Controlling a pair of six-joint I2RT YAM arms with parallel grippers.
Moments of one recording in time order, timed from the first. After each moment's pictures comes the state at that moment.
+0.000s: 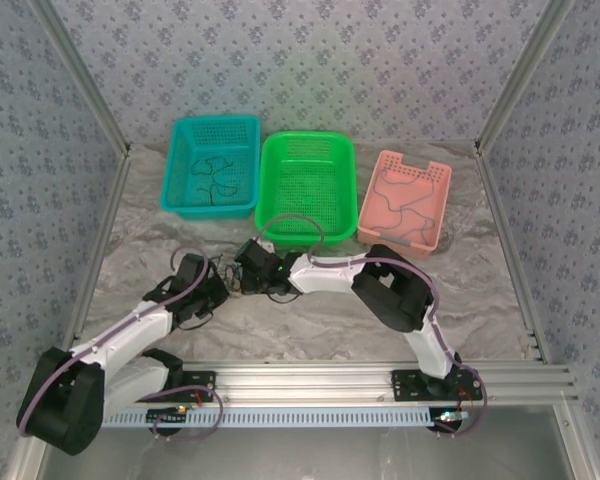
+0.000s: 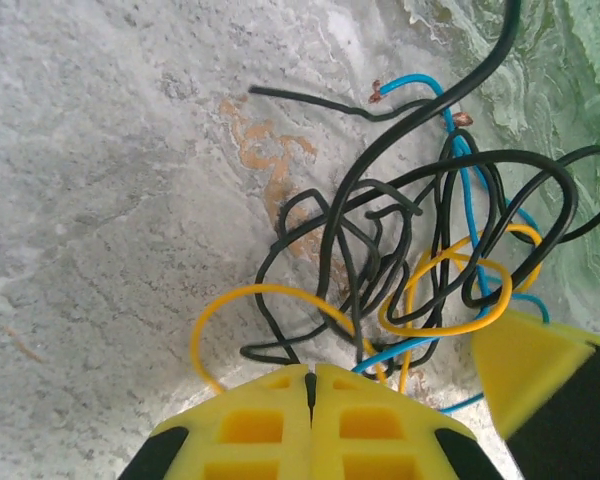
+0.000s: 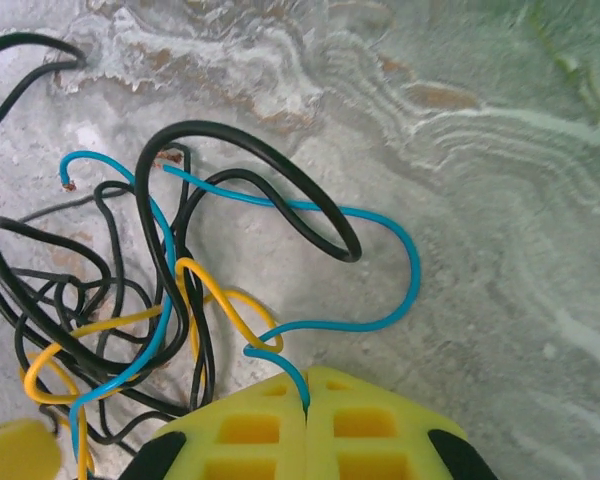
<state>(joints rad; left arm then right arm) -0.42 1.00 0.37 -0.33 0.02 -0.98 1.06 2.08 1.37 -0.25 0.10 0.90</state>
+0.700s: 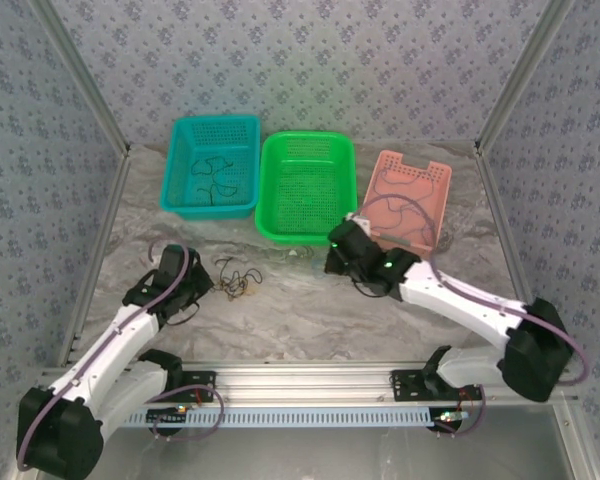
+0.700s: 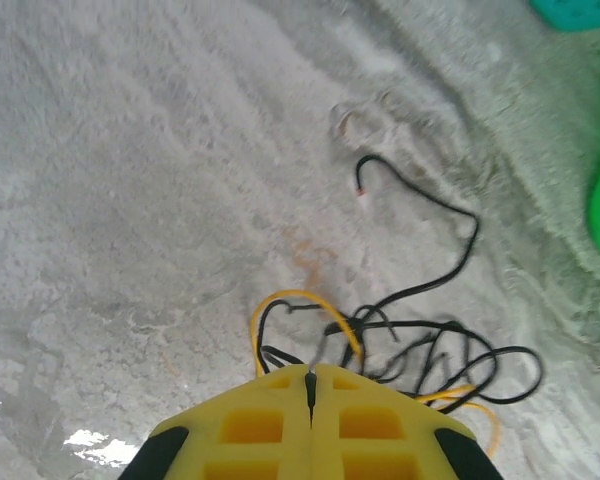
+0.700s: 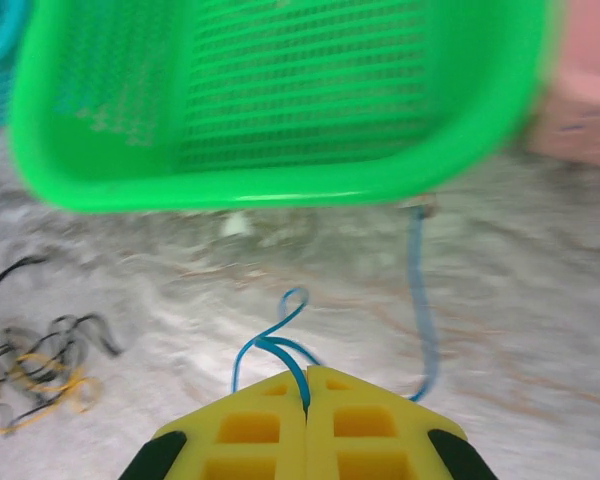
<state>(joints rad) -0.33 0.86 0.52 -0.58 -0.09 -0.91 0.80 1.23 0.89 -0.50 0.27 0.78</state>
